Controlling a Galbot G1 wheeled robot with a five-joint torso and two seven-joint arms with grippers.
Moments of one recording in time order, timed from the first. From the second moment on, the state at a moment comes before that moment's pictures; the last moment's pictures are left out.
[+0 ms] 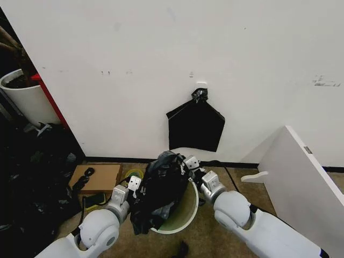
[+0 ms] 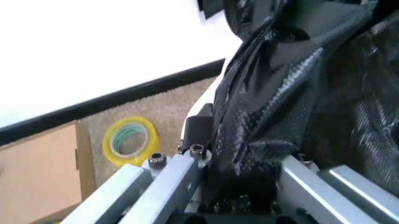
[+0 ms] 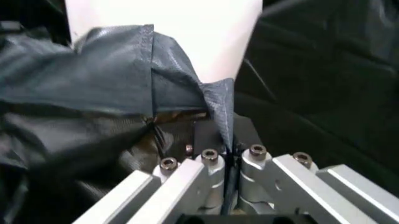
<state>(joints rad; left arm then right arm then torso) 1.24 -0.80 -0.05 -2.09 -0.62 0.43 -0.32 -0.89 0.92 -0.23 1.97 0.41 -0.35 0.27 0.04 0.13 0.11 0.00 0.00</state>
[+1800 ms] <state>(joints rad) 1.26 -0.86 -0.09 -2.08 -0.70 0.38 -0.38 -1.32 0.94 0.12 2.35 1.05 -0.62 0.45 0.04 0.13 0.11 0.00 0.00</state>
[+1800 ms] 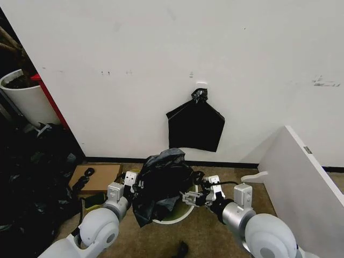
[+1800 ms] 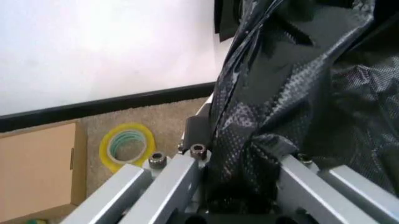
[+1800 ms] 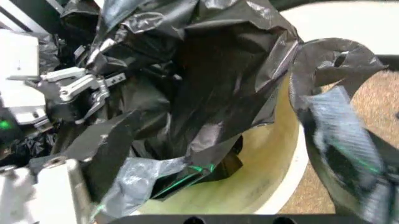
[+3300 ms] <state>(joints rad) 1.27 -0.86 -0.11 -2.09 -0.75 0.34 -0.37 -1.33 0.96 0.19 2.22 1.05 -0.54 0.52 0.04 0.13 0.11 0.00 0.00</state>
